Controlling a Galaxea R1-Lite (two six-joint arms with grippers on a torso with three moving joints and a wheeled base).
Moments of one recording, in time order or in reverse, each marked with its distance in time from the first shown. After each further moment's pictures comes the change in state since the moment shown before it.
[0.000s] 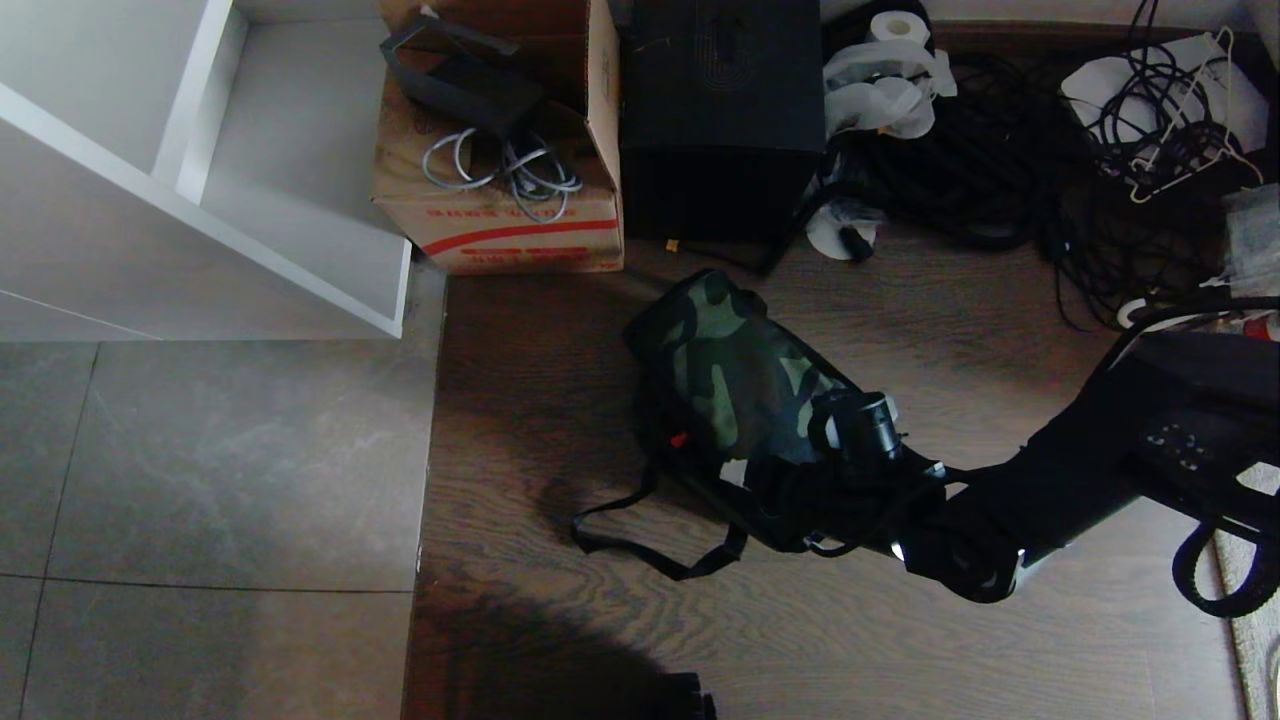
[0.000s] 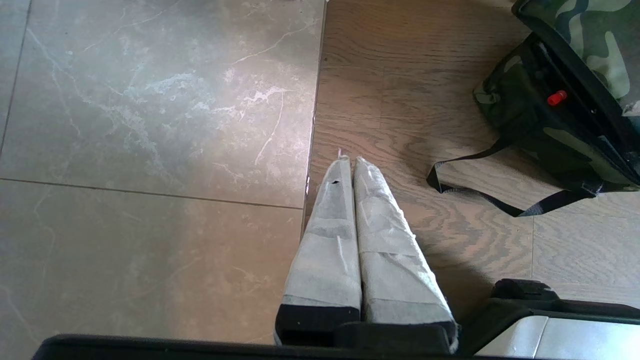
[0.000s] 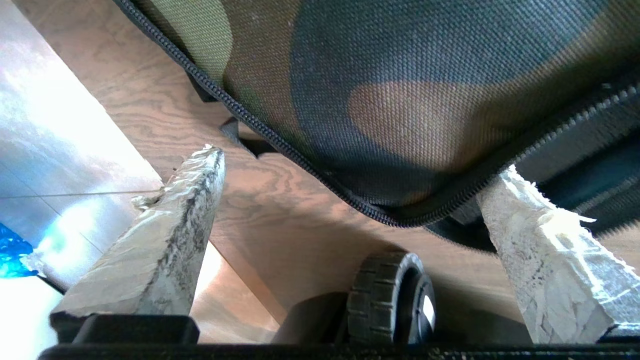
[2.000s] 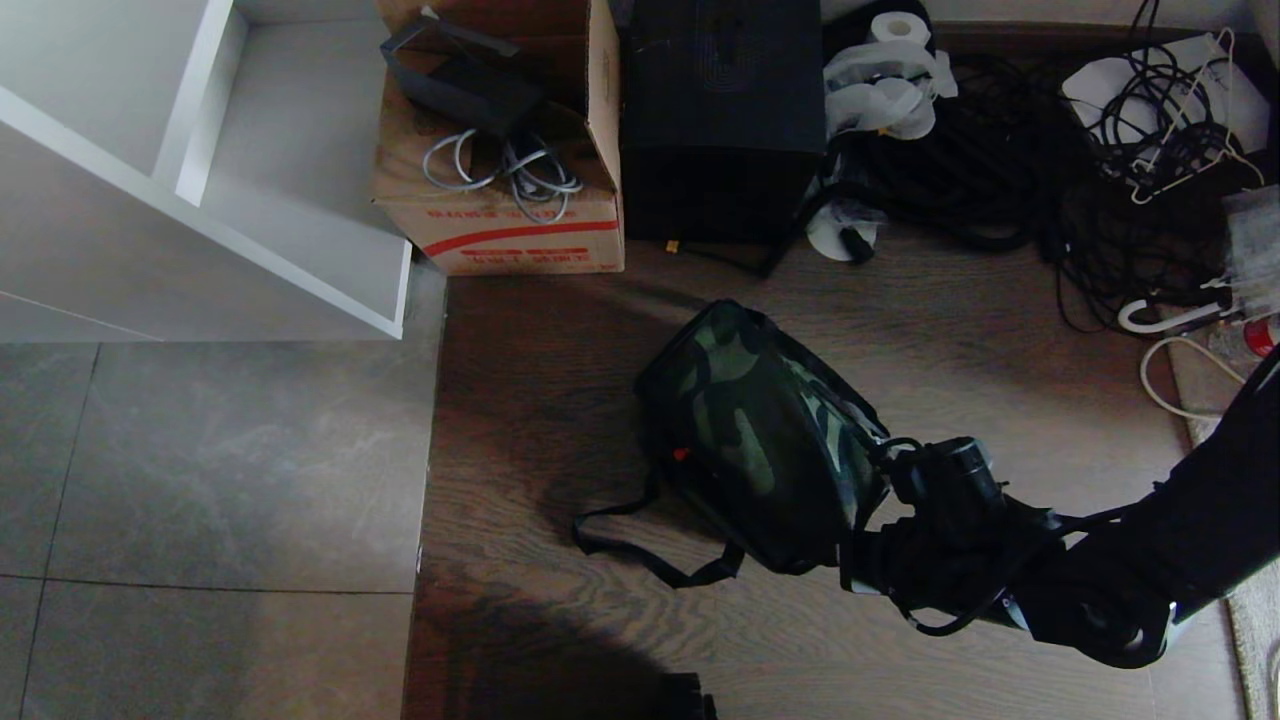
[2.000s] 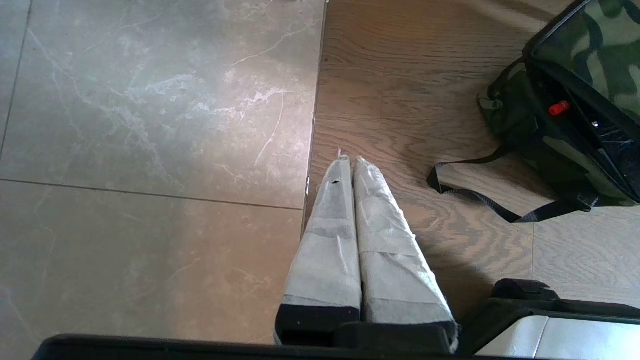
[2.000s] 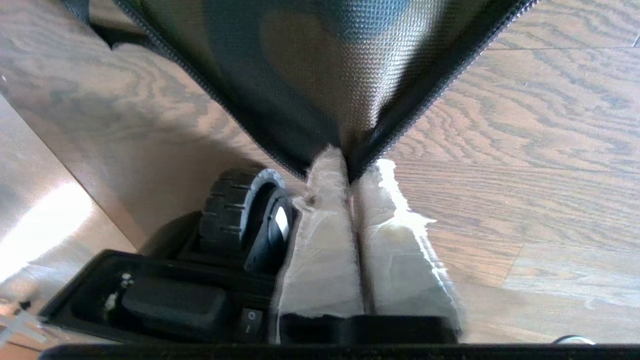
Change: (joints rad) left arm 0.000 0.000 0.000 0.000 0.000 0.000; right arm -0.064 -0.178 0.313 0.113 -0.024 -0.297
